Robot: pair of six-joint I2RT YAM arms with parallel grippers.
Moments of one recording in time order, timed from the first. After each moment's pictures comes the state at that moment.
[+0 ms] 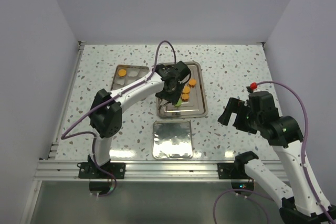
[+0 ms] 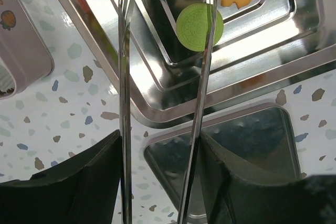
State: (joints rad) left arm -0.81 1.97 1.76 -1.04 -0.22 -0.41; right arm 0.33 0.74 1.08 -1.24 -0.02 0.60
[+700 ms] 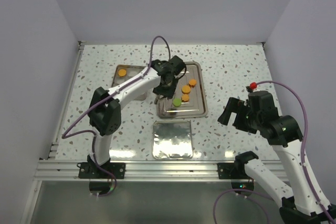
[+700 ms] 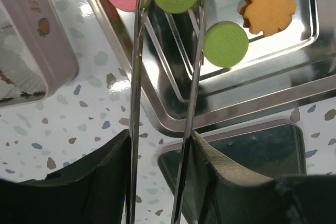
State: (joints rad) left arm -0.77 2.01 1.80 -1.05 -0.24 -0.41; right arm 0.33 0.74 1.08 -1.24 -0.02 0.60
